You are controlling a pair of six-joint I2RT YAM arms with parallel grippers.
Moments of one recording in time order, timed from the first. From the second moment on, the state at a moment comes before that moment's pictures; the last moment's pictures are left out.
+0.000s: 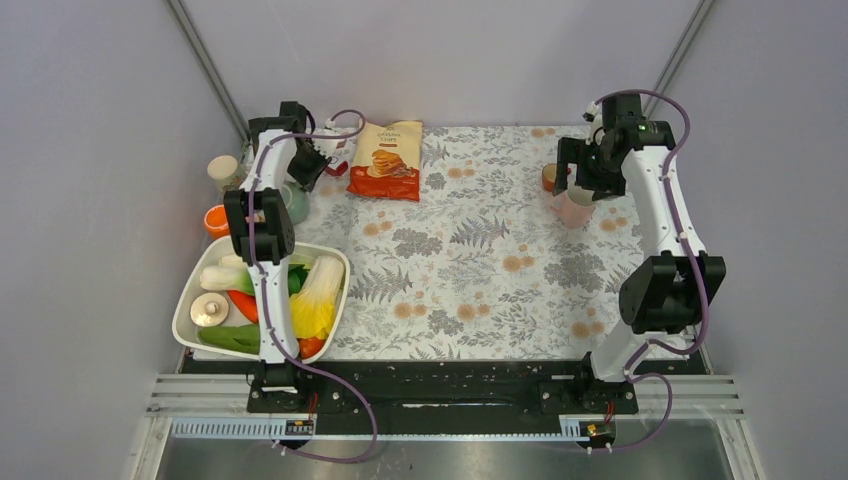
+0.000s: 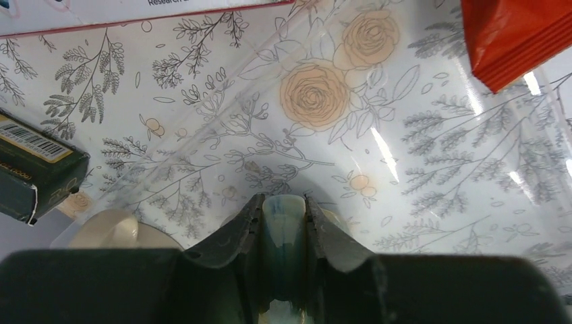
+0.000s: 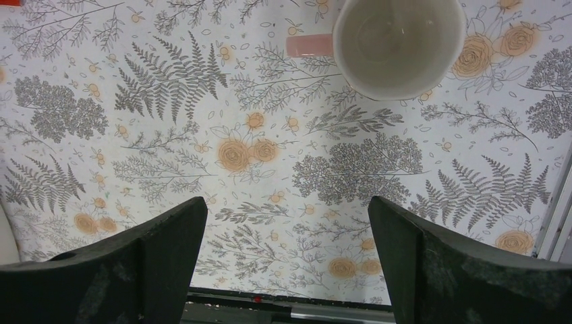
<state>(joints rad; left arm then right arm) 0.05 2.40 2.25 -1.08 0.10 0.76 -0.02 1.71 1.78 -1.15 -0.13 0.09</state>
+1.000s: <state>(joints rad) -0.03 2.09 2.25 -1.07 0.65 0.31 0.60 2.01 1.65 -0.01 -0.66 0.75</state>
